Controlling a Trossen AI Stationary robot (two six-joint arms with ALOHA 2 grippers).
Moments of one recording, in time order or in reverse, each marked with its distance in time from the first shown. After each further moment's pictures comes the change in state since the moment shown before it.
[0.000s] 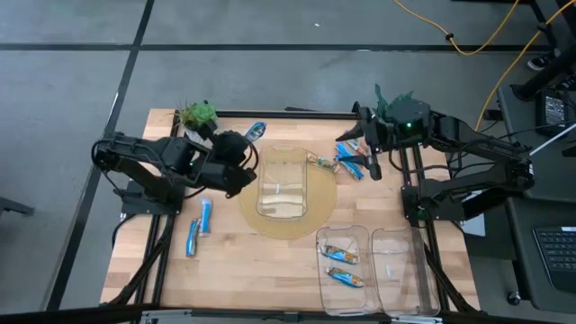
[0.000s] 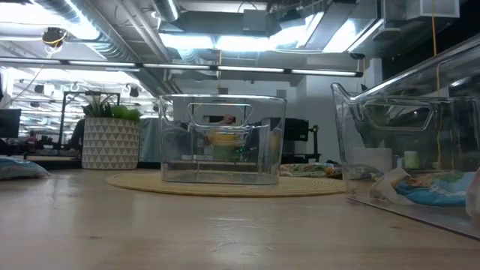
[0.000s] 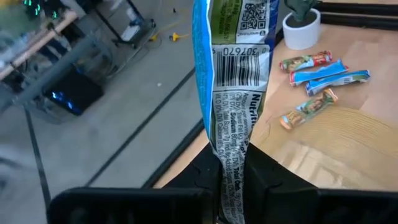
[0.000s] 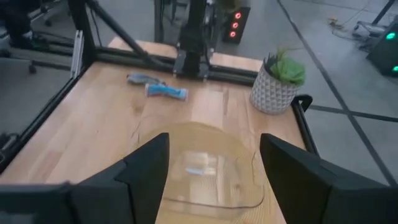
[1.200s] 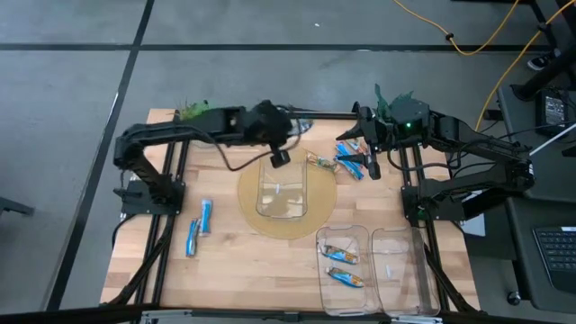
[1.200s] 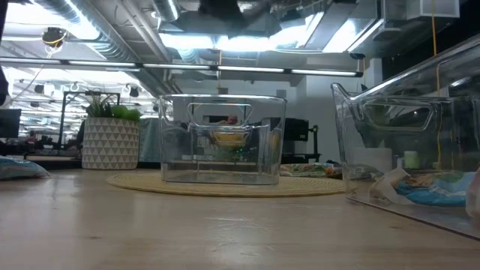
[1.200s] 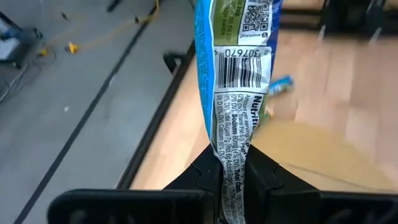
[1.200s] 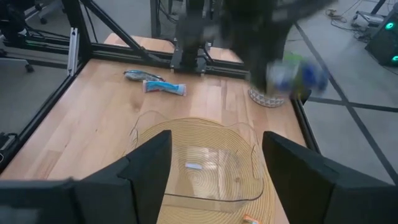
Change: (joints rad) left arm 0.431 0.146 -0.063 0.579 0.678 0.614; right arm 0.000 0.001 0.000 -0.009 0.022 0.018
